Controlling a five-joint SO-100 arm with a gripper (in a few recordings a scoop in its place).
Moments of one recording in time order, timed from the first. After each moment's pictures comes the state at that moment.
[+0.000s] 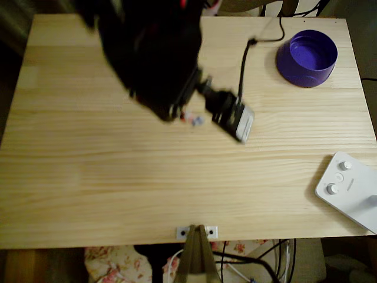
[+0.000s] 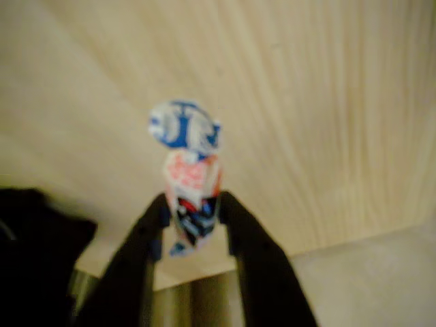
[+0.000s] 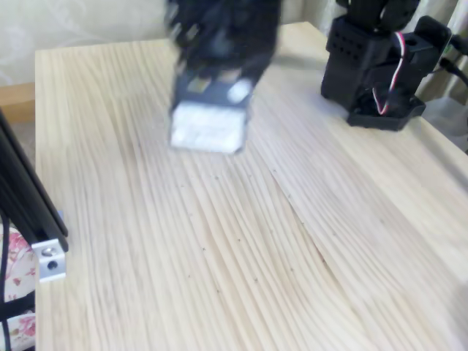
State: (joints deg) arm -16.6 102.0 90.4 92.7 -40.3
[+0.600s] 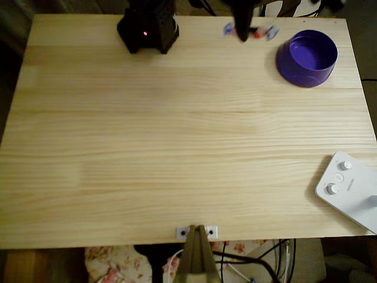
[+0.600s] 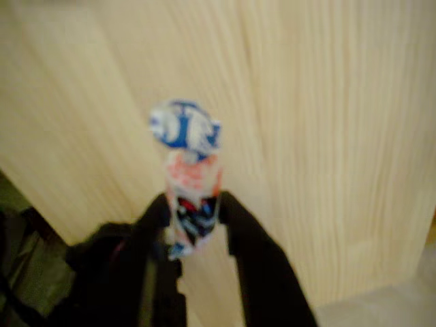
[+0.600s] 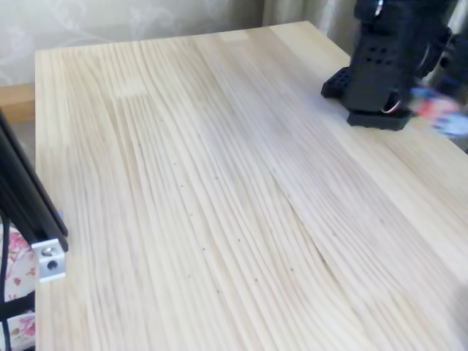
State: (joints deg) arm -58.9 121.2 97.0 91.8 -10.3
